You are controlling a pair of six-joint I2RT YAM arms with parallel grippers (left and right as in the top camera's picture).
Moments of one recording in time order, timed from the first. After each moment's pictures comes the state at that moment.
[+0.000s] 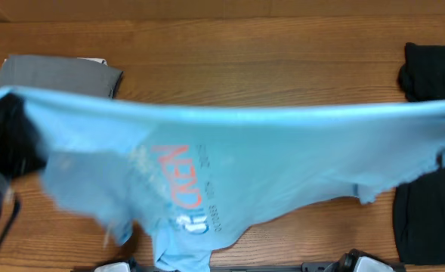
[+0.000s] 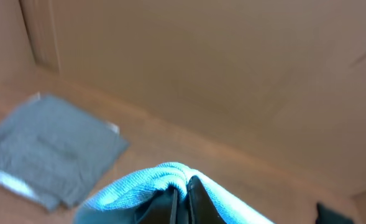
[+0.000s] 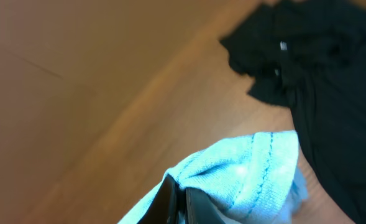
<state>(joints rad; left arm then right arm) 0.16 1.38 2.66 -1.64 0.12 -0.41 -0.38 1.32 2.27 -1.64 -0.11 0.53</state>
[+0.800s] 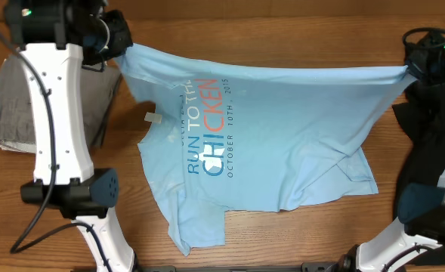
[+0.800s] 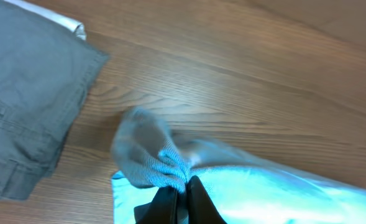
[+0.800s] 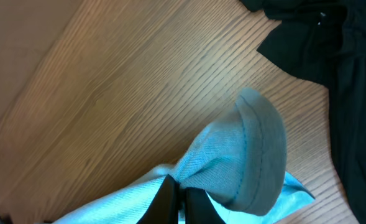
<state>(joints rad) 0.00 2.07 2.60 -1.60 0.13 -0.34 -0.31 1.88 2.22 -1.51 -0.13 0.47</state>
